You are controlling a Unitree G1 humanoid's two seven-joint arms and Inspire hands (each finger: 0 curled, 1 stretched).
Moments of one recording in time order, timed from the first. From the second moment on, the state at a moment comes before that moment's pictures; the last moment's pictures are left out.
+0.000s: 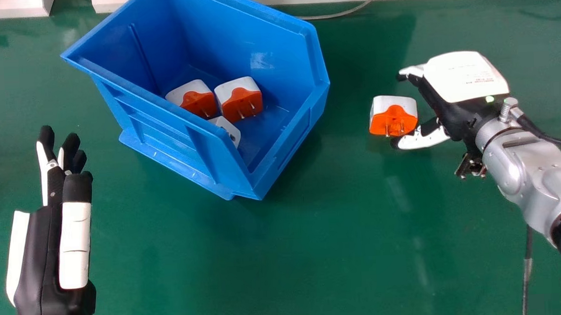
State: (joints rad) left arm 0.44 0.10 0.23 -0.26 -0.12 -0.31 -0.13; right arm -0.77 -0.49 0.50 1.00 -0.84 -0.14 -0.19
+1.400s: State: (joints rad) left arm 0.56 0.08 0.24 -0.44 -0.12 -0.21 -0.11; right arm -0.94 -0.36 0.57 1.22 -0.81 -0.10 -0.12
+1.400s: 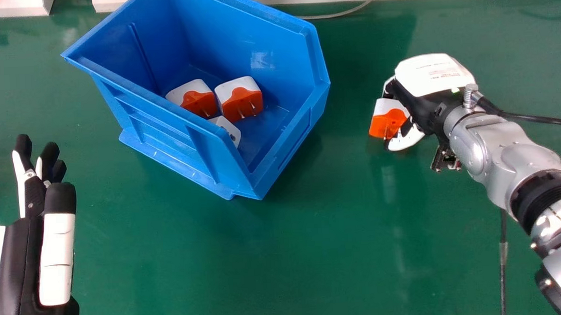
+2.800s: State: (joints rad) left arm 0.48 0.06 0.22 -0.33 -0.08 -0.27 -0.09; right arm -0.25 -0.51 0.24 -0.17 -0.59 -0.20 0.08
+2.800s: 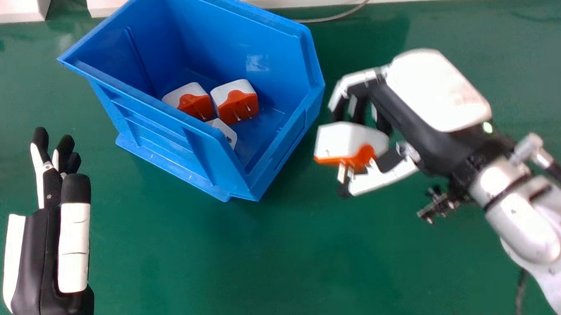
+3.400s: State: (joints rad) left arm 0.49 0.05 0.20 -0.30 -0.07 -0.31 -0.08; right arm -0.78 -0.26 0.40 0.30 -0.69 -0.30 0.07
